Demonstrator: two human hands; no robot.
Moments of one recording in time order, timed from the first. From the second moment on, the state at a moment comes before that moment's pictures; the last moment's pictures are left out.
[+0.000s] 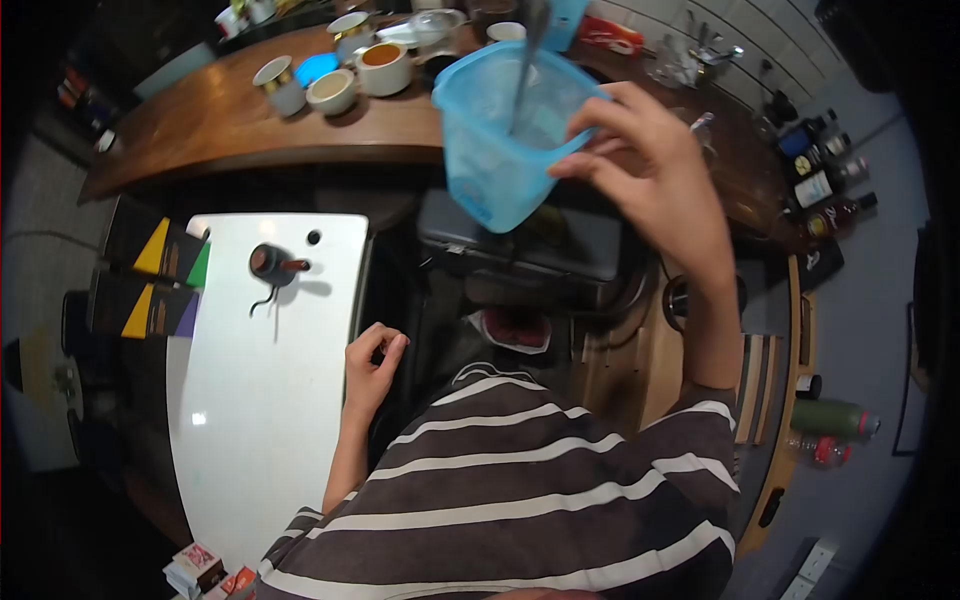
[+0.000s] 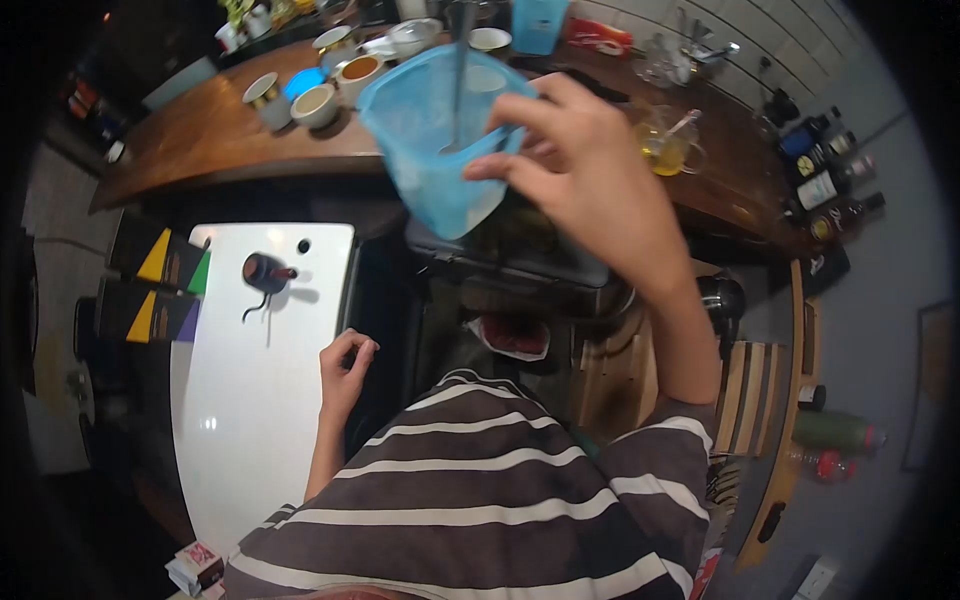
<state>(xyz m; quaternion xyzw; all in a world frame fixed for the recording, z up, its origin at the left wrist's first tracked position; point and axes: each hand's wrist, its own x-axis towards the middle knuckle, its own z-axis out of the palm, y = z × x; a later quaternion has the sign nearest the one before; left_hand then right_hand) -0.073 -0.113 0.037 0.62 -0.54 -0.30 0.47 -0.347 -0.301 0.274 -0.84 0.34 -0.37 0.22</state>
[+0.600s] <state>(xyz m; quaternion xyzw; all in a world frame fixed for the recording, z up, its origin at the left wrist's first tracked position) -0.211 -0.197 0.039 0.57 -0.60 -0.33 0.46 -0.711 -0.514 0.305 -0.72 0.61 -0.33 0.01</state>
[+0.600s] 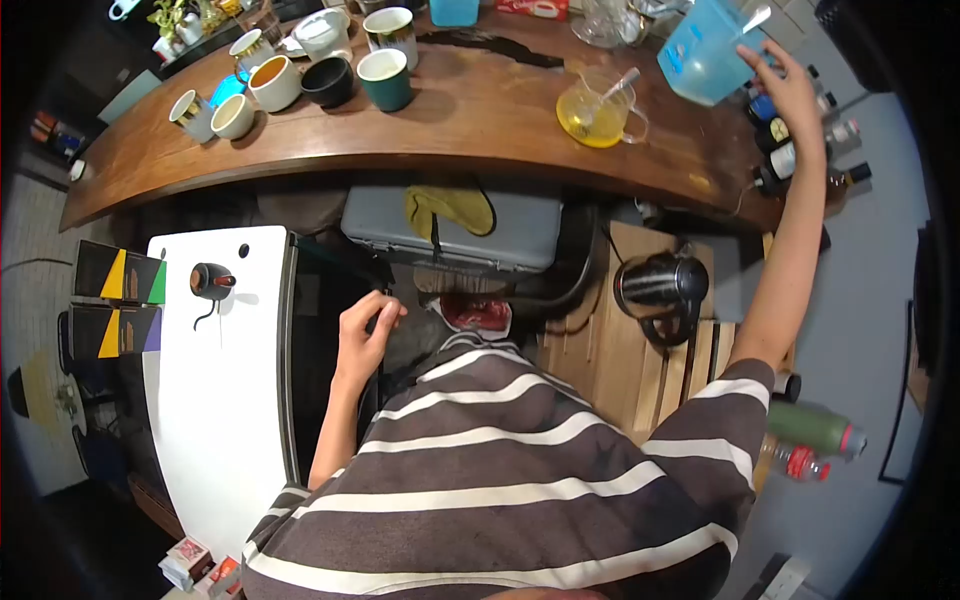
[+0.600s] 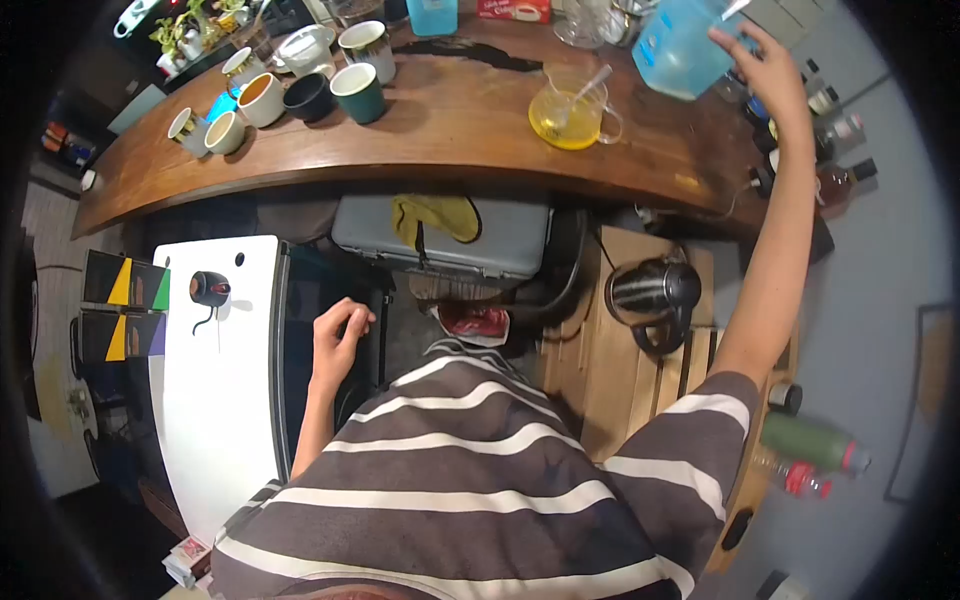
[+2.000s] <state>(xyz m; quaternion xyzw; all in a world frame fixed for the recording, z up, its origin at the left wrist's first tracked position) -0.240 -0.183 0.044 0.64 -0.54 -0.32 0.44 -0.764 -0.643 0.184 -0.74 0.63 -0.26 0.00</state>
